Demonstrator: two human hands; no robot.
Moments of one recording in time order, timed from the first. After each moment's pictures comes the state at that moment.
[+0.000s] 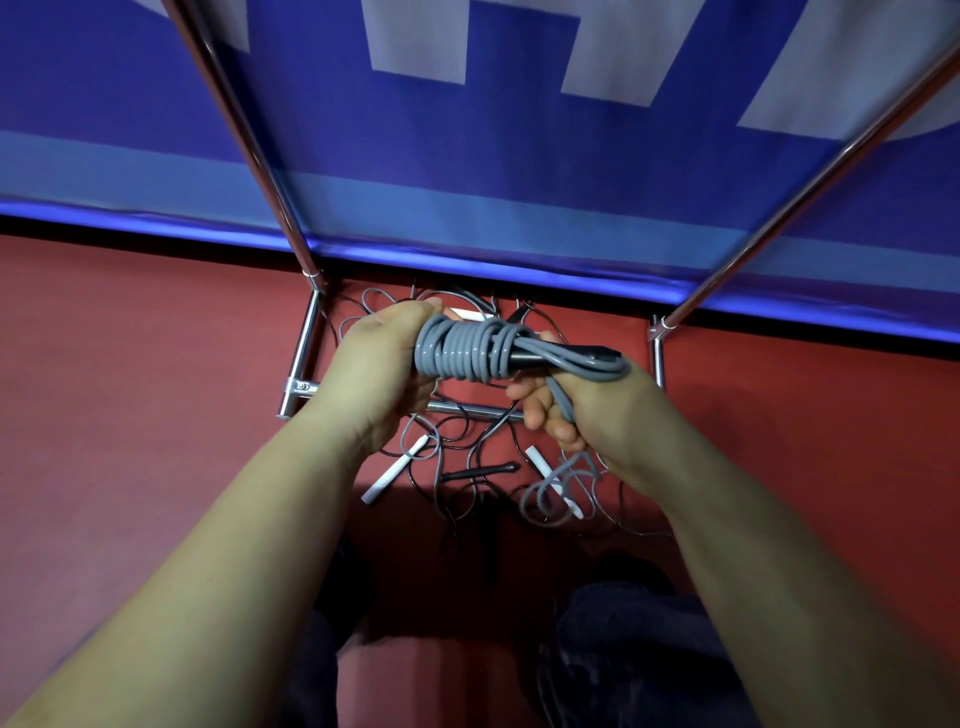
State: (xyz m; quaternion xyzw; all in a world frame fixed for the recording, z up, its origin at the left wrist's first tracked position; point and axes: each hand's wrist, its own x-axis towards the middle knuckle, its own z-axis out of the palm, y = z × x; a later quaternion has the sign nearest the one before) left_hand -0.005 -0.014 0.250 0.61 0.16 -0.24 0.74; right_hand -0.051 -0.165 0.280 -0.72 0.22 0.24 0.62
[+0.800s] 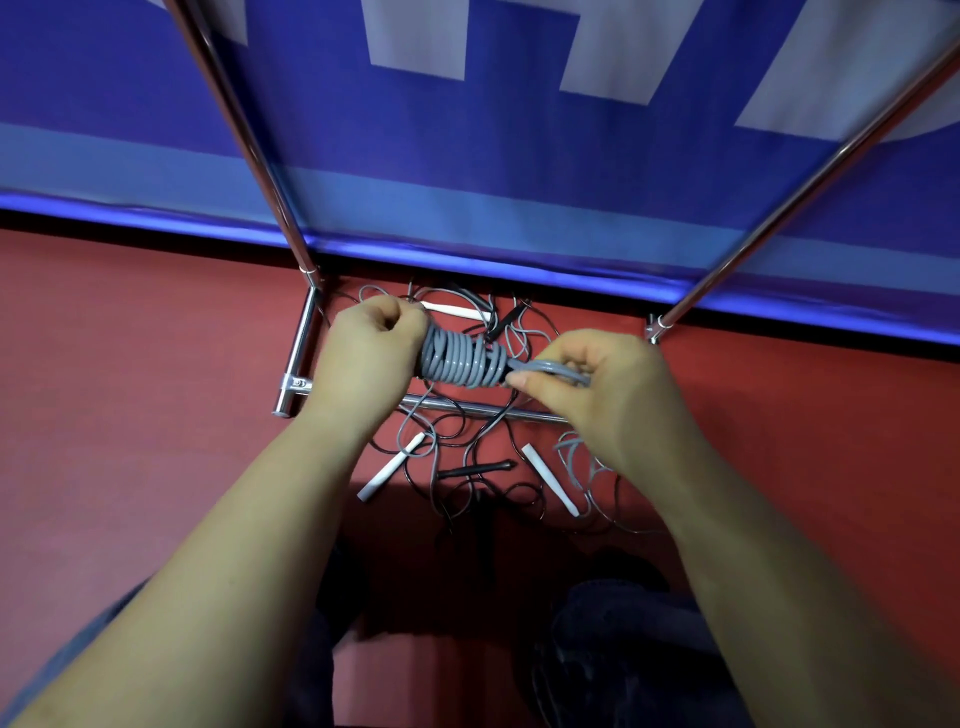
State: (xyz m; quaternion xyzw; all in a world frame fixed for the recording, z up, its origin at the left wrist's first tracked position) left_hand -0.002 -0.005 0.231 0.83 0.09 -0.08 0.55; right_hand -0.059 -0.177 0.269 -0.89 0.10 0.07 0.44
